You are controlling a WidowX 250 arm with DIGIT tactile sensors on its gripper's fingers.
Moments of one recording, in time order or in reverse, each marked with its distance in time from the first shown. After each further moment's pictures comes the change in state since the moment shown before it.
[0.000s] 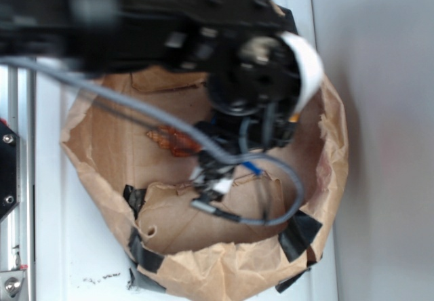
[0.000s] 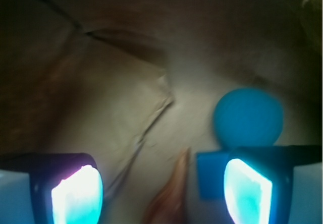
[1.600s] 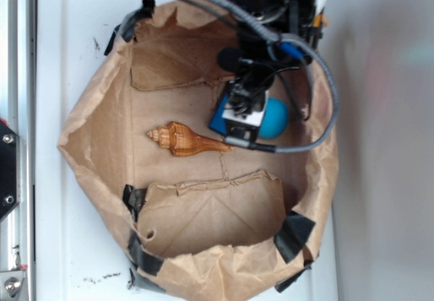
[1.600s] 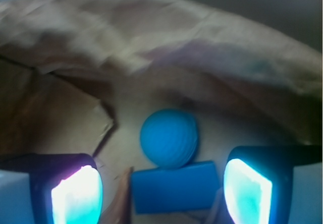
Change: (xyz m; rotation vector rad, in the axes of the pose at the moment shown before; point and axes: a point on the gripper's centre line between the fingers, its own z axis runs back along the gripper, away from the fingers) arm 0.002 0.054 0.018 -0.044 -0.139 0.100
